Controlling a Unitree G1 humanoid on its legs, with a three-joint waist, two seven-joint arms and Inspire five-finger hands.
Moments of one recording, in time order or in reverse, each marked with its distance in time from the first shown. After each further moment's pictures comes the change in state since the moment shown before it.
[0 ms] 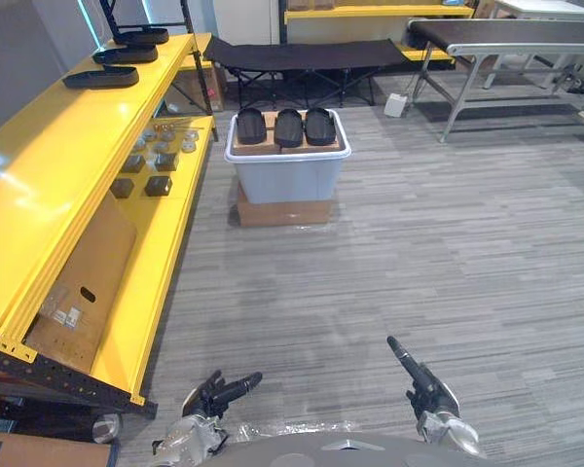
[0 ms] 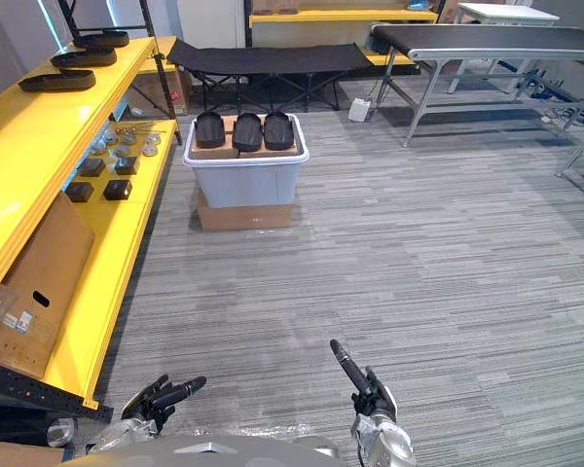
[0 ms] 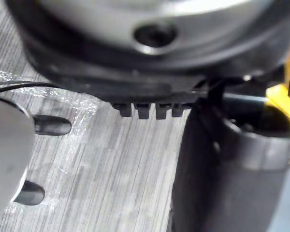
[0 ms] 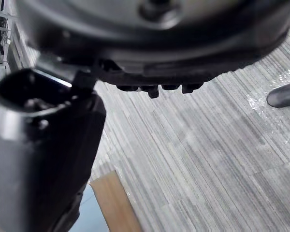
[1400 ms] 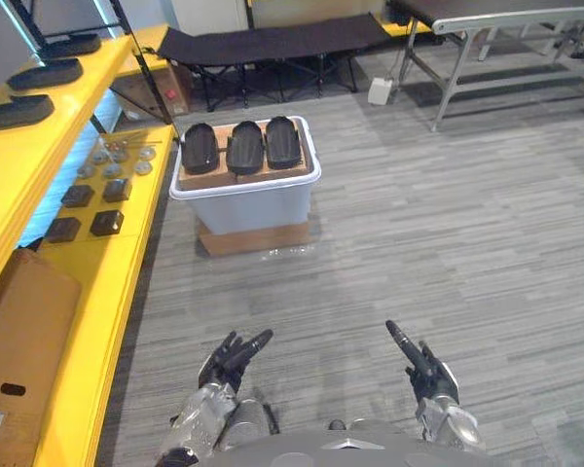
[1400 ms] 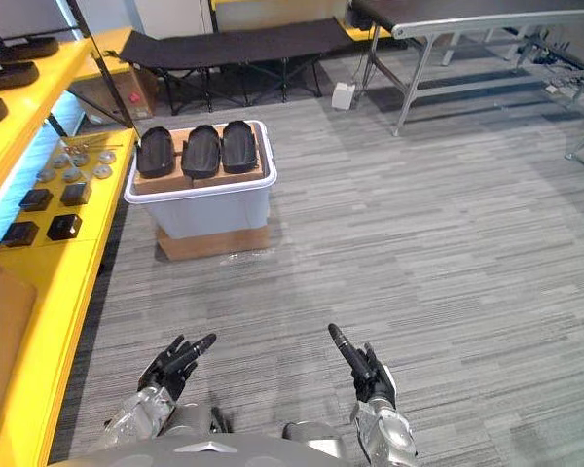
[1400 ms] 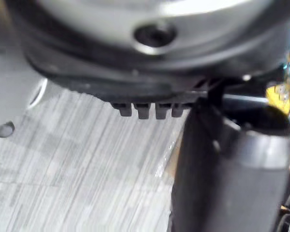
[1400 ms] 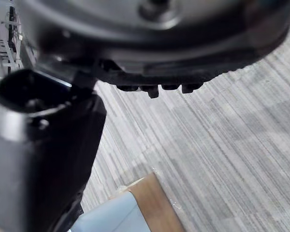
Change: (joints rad) left arm -0.010 -0.107 0.072 -0.183 -0.122 -0.007 -0.076; right arm -0.007 -0.007 0.029 -0.089 -0.022 -0.074 -0.002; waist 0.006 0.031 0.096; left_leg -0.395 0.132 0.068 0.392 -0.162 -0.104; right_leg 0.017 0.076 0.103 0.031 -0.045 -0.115
